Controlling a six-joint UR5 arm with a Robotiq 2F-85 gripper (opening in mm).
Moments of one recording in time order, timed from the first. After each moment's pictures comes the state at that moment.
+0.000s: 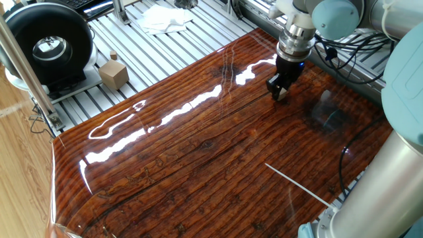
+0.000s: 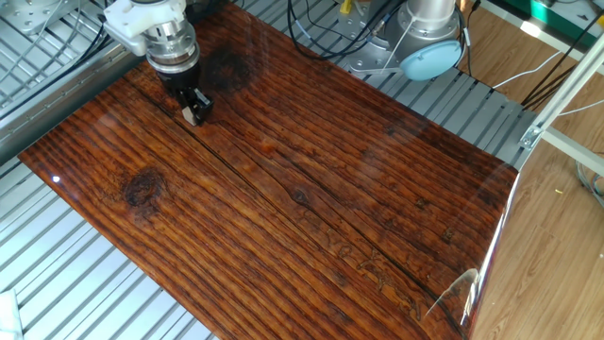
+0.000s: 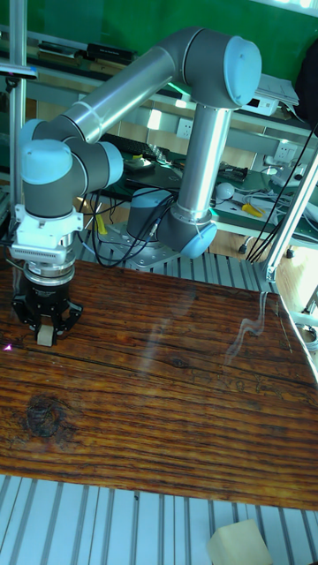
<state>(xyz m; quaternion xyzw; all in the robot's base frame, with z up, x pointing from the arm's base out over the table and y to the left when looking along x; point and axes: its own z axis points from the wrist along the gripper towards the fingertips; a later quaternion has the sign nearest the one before) 0.471 -0.165 0.001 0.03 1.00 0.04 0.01</state>
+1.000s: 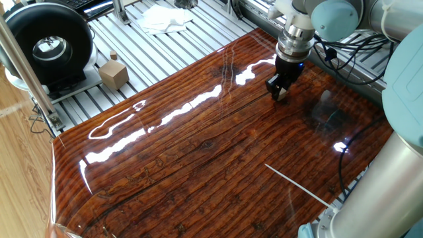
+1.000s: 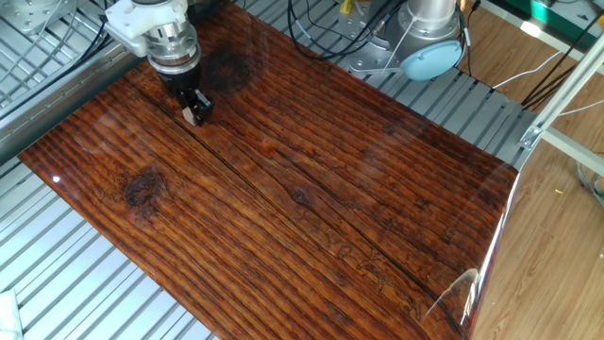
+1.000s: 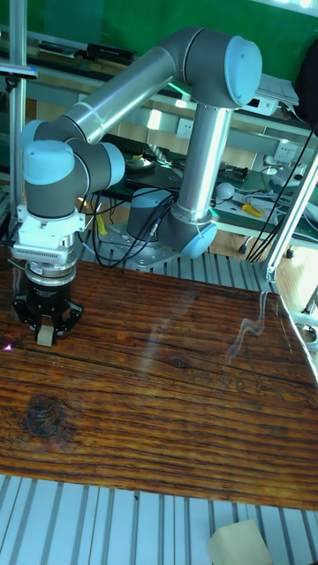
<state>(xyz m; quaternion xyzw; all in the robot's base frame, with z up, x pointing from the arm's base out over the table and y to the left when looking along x) 0.472 -0.162 0.001 0.04 1.00 0.04 0.01</state>
